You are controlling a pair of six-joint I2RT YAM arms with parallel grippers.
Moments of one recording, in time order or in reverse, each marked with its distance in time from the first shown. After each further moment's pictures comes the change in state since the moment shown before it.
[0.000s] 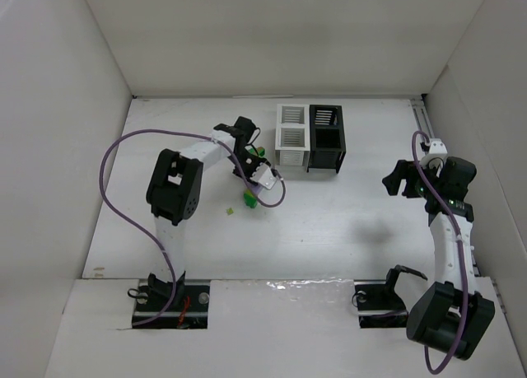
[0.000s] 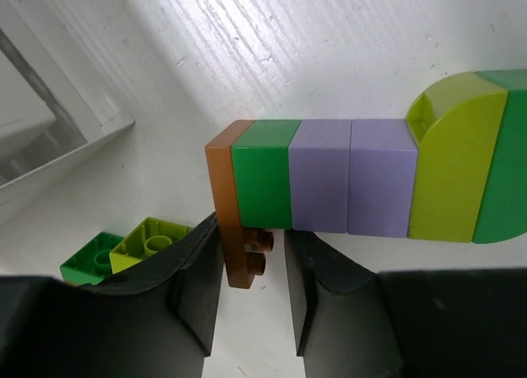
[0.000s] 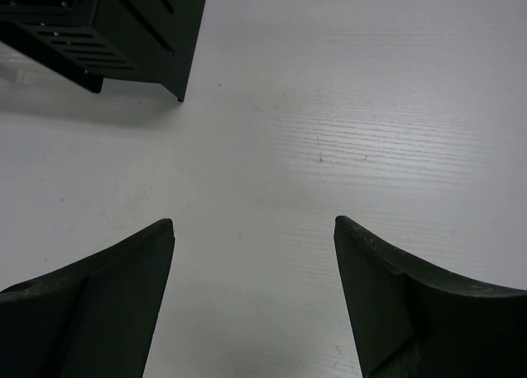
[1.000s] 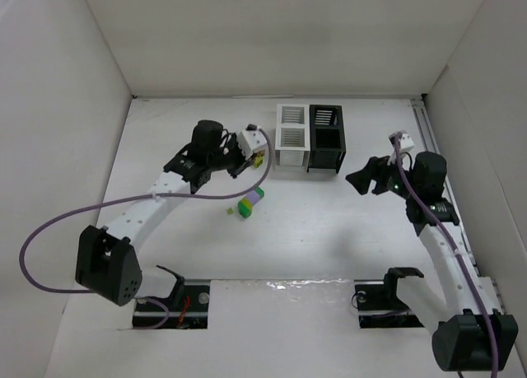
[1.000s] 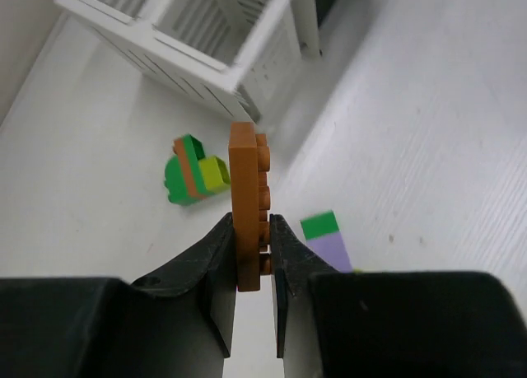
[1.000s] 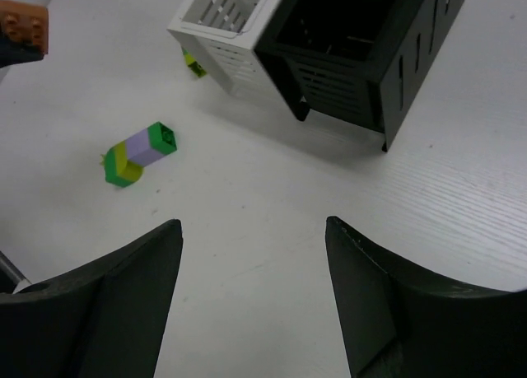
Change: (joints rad) left arm -0.008 -0.750 -0.530 0.569 -0.006 -1.204; right arm 0.336 -0.106 0.002 0.098 -0.065 0.268
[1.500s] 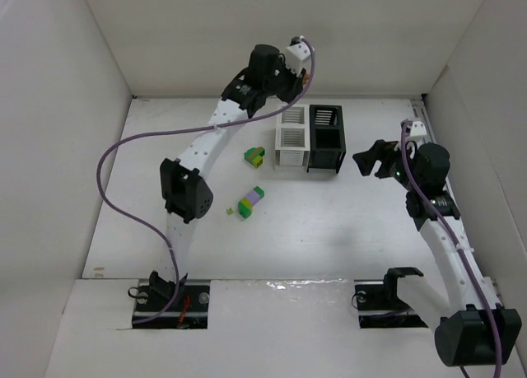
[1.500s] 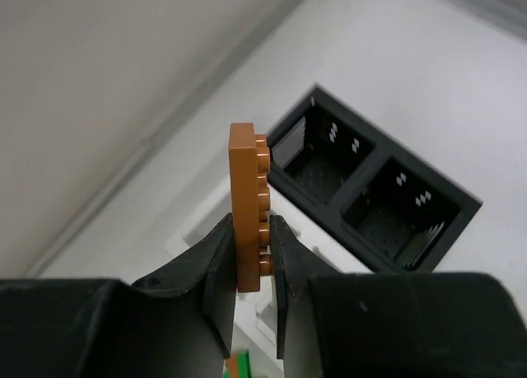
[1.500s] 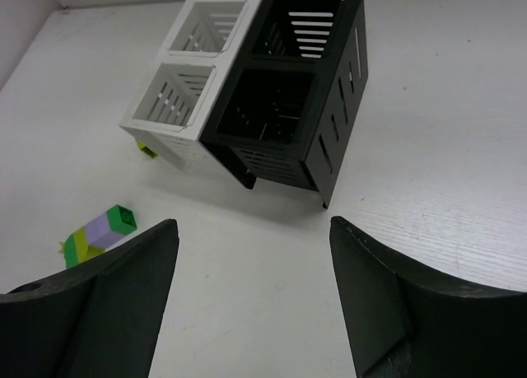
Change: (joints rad) left arm -0.101 0.834 1.316 -0.212 -0.171 -0.405; right arm 0.068 0.050 0.065 0.131 0.229 0.080
